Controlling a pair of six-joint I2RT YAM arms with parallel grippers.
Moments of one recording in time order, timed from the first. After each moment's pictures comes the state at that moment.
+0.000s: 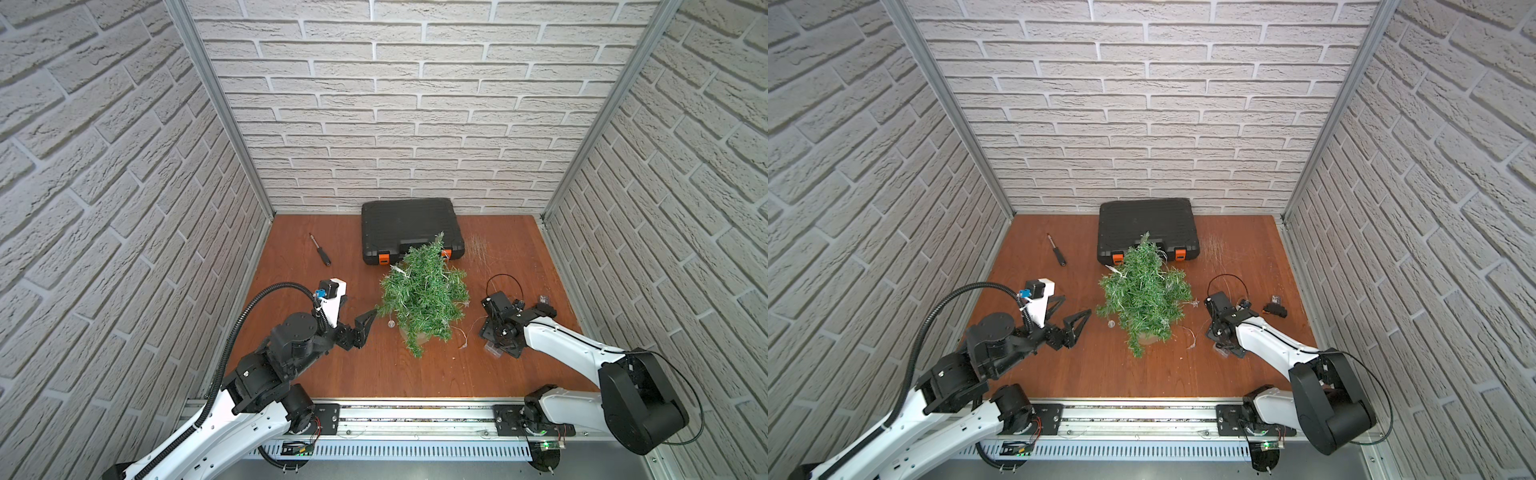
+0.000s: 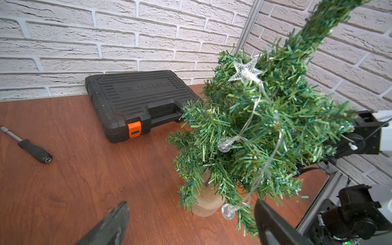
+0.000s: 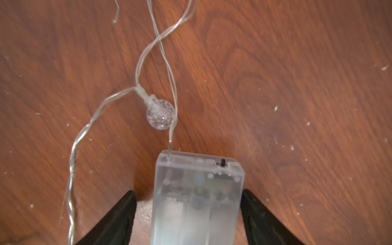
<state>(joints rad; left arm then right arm) -0.85 0.49 0.71 -0.51 -0.17 -0.31 0.34 1.28 0.56 -0.68 0.27 1.01</state>
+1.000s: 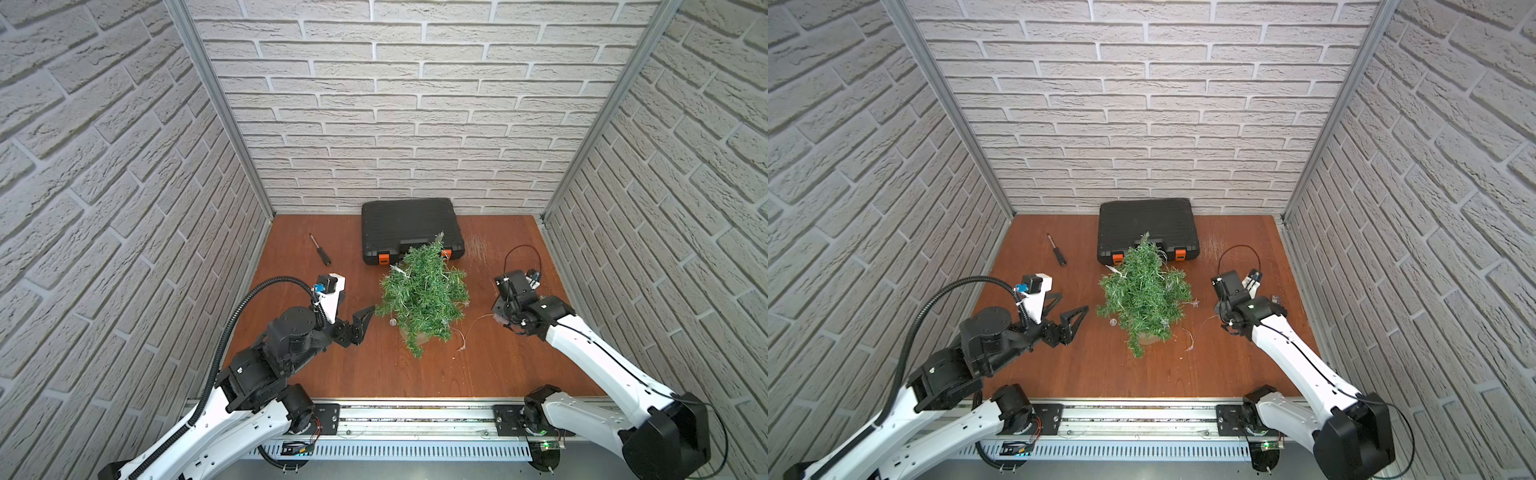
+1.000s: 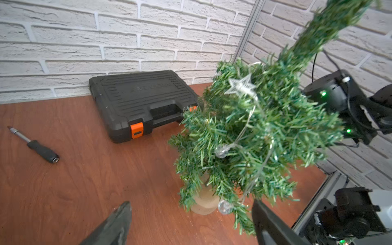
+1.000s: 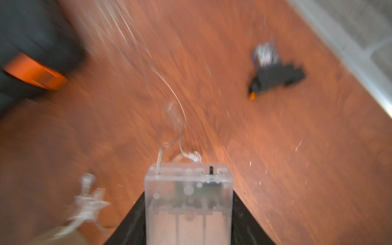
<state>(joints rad) -0.86 0.56 0.83 -0.59 -0.16 -0.31 0.34 1.06 0.90 -0.85 0.48 0.87</state>
